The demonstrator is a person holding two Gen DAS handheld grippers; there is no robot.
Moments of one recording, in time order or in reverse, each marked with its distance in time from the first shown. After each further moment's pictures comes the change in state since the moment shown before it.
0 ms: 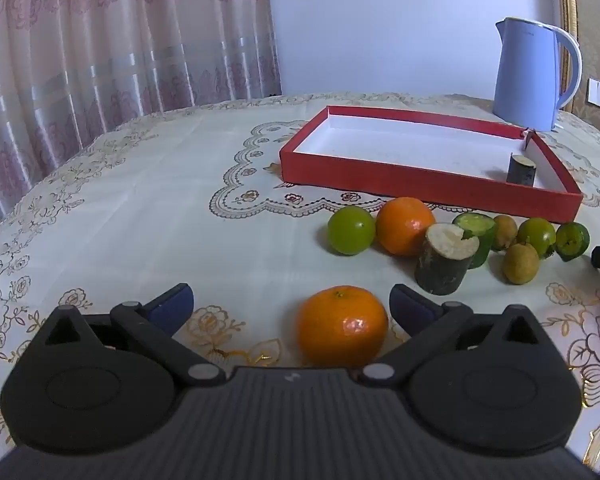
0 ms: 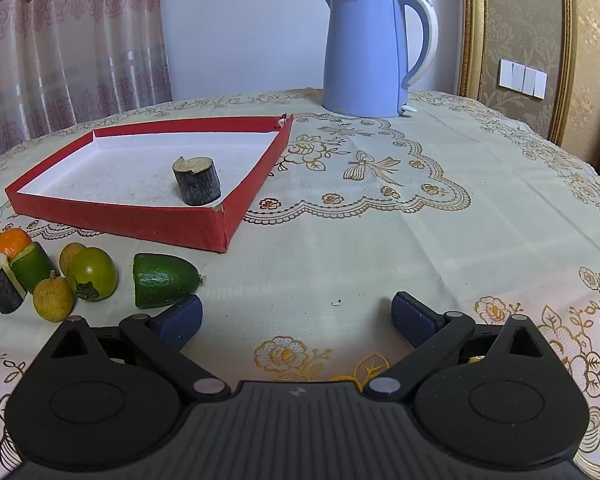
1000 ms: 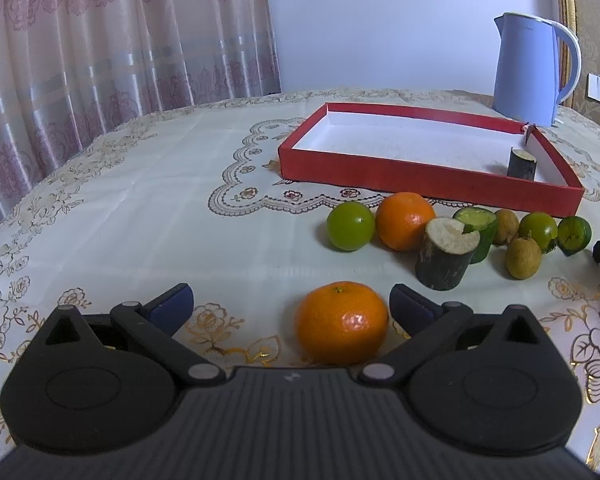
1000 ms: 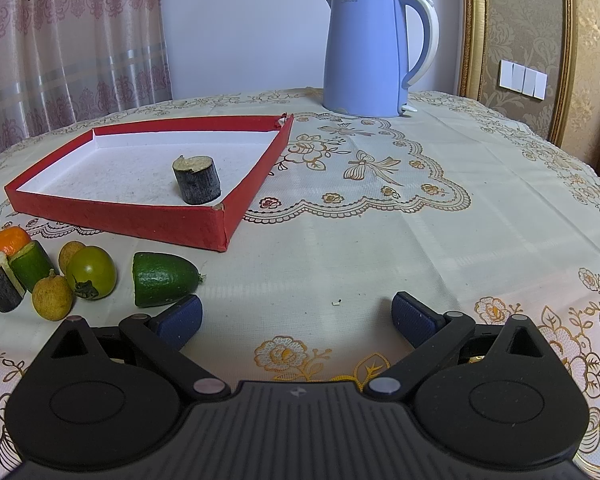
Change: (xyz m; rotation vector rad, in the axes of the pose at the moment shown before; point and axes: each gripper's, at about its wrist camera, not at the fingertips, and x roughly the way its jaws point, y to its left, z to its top) left arm 0.003 -0.002 -0.004 0.017 -0.001 0.004; right arm 0.000 0.000 0.000 -0.002 0.001 -0.002
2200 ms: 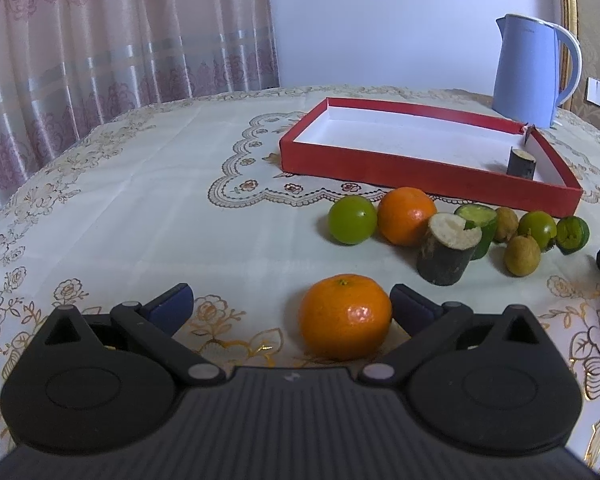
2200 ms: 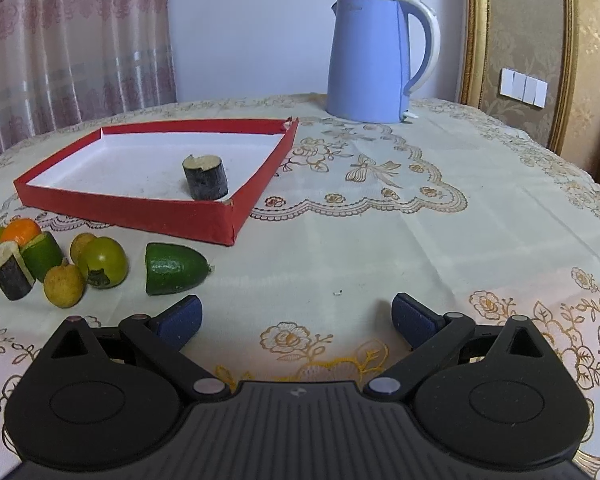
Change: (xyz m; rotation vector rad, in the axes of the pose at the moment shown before) left arm 0.003 0.006 0.000 -0.020 0.020 -0.019; right arm -0.013 0.002 -0.006 -0.012 -0.024 0.000
